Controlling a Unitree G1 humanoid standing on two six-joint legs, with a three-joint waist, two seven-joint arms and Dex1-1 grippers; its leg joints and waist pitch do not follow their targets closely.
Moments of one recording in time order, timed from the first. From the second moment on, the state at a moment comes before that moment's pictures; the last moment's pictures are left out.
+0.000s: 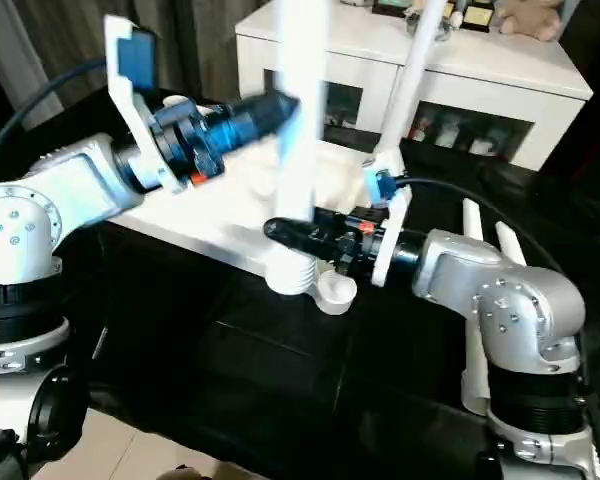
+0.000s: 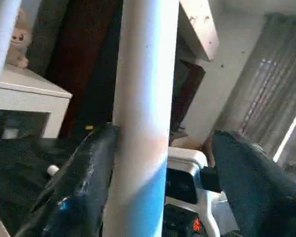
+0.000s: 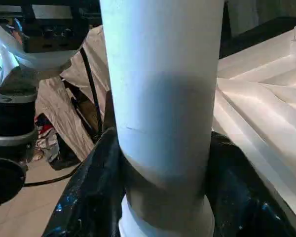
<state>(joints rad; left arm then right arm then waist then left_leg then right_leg) -0.82 0.22 0.16 -0.09 -0.94 1.03 -0.59 -0.48 -0.40 -0.12 -0.26 0.81 1.08 0.69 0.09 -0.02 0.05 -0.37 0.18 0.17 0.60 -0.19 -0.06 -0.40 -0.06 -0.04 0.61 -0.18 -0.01</state>
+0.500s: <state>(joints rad) -0.79 0.17 0.01 -0.02 -0.62 0.84 -0.36 -0.48 -0.42 0.02 -0.22 0.56 0.93 0.55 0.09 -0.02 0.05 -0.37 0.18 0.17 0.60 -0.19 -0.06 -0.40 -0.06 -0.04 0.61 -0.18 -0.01</state>
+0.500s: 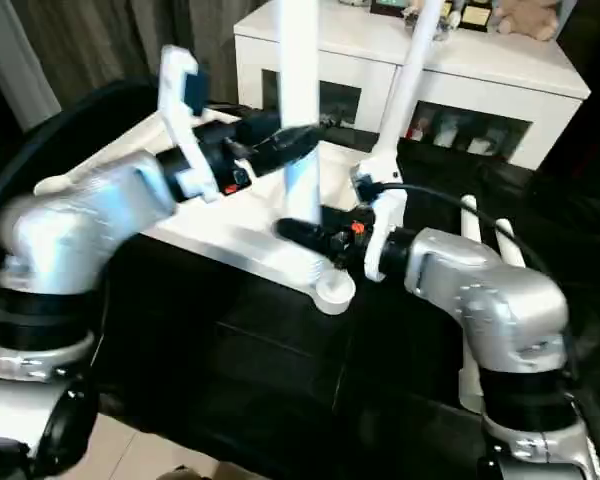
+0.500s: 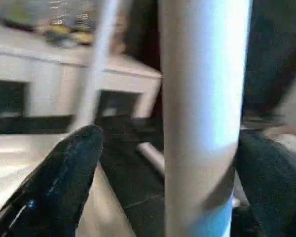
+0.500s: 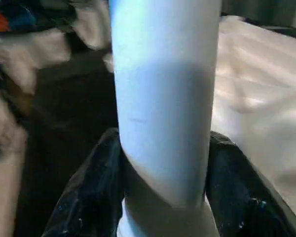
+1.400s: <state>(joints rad) -0.77 -0.07 0.14 0.06 -0.64 0.74 -0.13 -0.55 -0.26 0.25 -0.11 0.12 0.62 0.21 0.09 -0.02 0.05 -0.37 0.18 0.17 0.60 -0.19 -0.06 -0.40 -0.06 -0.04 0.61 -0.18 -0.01</state>
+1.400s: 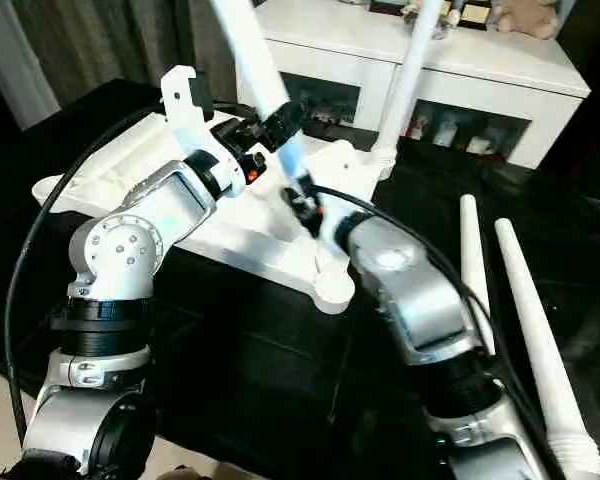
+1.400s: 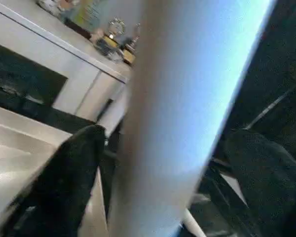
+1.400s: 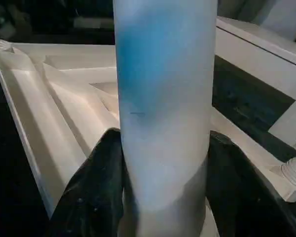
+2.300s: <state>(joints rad) -0.76 -0.07 0.16 0.09 -0.61 0.70 -0.10 -0.55 -0.24 0.26 -0.06 0.04 0.56 0.23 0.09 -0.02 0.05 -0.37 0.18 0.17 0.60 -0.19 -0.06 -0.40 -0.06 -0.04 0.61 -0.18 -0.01</state>
